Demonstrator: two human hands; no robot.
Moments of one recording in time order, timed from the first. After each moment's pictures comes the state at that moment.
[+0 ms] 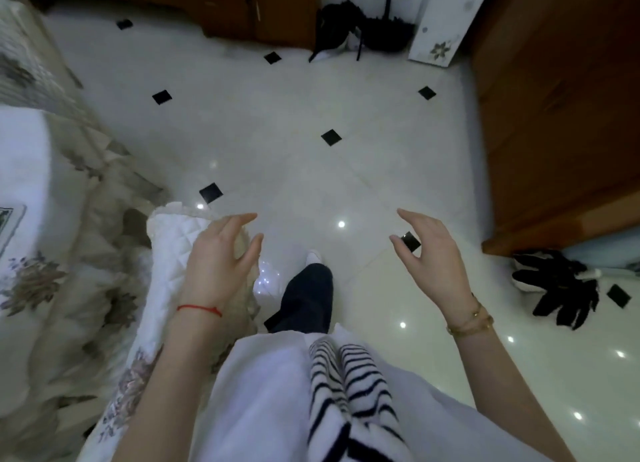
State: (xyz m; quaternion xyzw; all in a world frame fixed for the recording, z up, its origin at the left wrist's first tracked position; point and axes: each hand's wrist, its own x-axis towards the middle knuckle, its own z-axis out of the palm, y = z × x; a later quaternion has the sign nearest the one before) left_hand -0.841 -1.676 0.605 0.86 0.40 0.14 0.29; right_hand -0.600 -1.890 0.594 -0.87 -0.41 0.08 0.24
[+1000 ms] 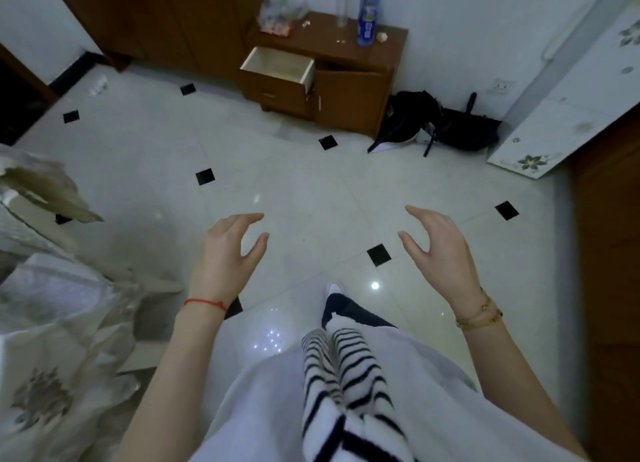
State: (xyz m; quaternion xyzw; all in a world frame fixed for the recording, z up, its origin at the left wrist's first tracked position) left_hand -0.473 -1.156 0.614 0.85 0.46 0.19 0.20; right_hand -0.185 -1.318 0.591 -0.82 -0.50 0.10 0.26
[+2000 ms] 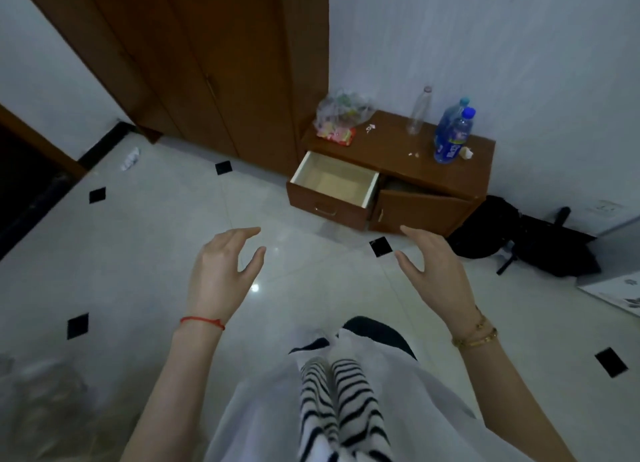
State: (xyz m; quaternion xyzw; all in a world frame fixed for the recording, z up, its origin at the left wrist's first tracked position) left_hand -0.363 -0.521 0.625 0.83 0.49 0.21 0.17; right_hand -0.062 -0.665 0.597 -0.79 -0.54 0.11 0.27
